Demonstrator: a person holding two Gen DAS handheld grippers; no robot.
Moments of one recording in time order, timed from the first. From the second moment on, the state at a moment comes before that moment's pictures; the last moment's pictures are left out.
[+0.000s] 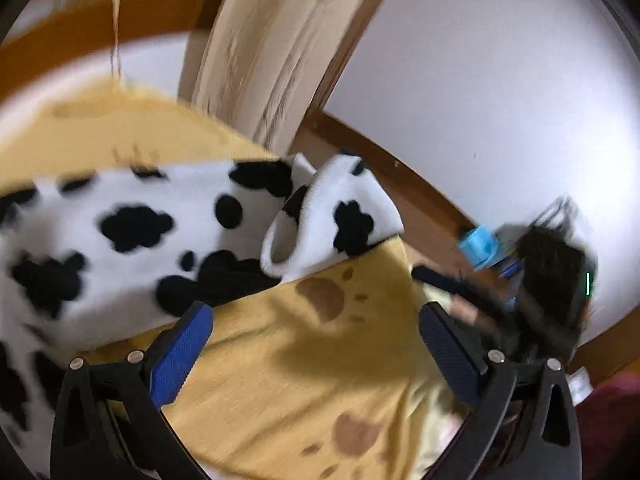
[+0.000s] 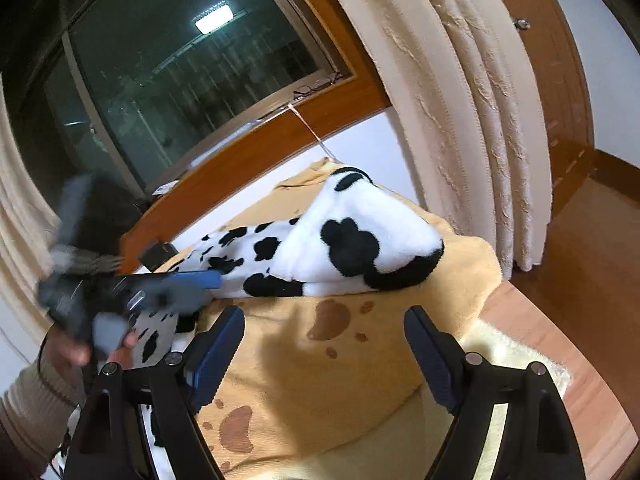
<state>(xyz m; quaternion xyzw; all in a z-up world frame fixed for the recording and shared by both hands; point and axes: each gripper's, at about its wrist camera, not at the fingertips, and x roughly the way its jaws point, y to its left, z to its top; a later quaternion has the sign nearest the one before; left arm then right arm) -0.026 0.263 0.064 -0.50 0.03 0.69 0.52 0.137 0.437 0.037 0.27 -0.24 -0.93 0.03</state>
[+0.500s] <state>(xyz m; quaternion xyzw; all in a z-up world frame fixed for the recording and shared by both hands) -0.061 0.320 0.037 -0.56 -0.01 0.66 0.50 0.138 0.432 0.033 0.26 -0.24 -0.93 0.03</state>
